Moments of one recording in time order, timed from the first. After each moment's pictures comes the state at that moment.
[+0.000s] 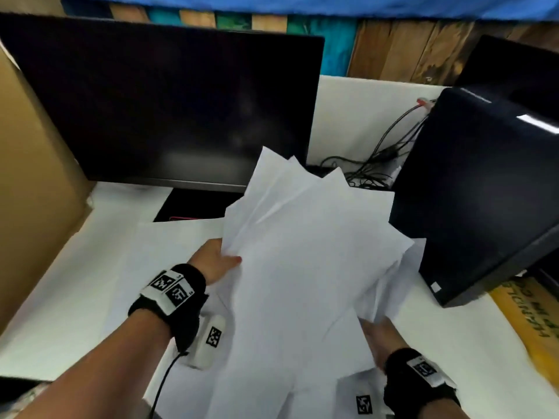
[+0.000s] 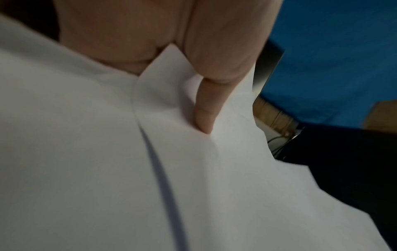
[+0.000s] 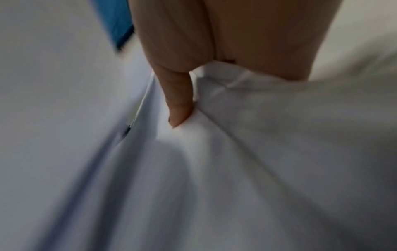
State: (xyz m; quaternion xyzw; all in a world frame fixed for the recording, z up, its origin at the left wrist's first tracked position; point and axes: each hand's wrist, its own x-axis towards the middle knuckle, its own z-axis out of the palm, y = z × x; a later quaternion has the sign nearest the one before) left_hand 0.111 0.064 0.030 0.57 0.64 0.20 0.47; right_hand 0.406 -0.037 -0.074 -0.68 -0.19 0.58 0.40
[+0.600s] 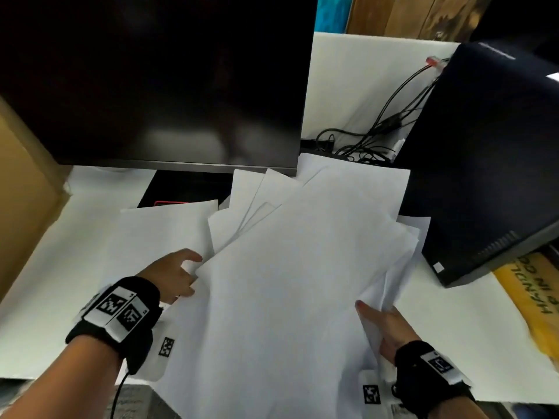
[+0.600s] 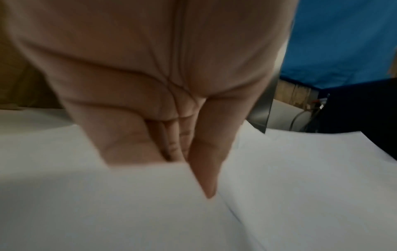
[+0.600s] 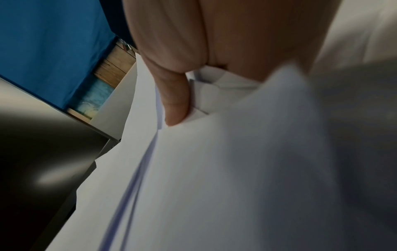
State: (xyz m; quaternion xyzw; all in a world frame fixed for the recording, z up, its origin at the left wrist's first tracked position) left_hand 0.059 0.061 -0.002 0.54 0.69 0.02 0.48; right_hand 0.414 -0.046 -0.081 -0.64 -0.13 0.59 0.47
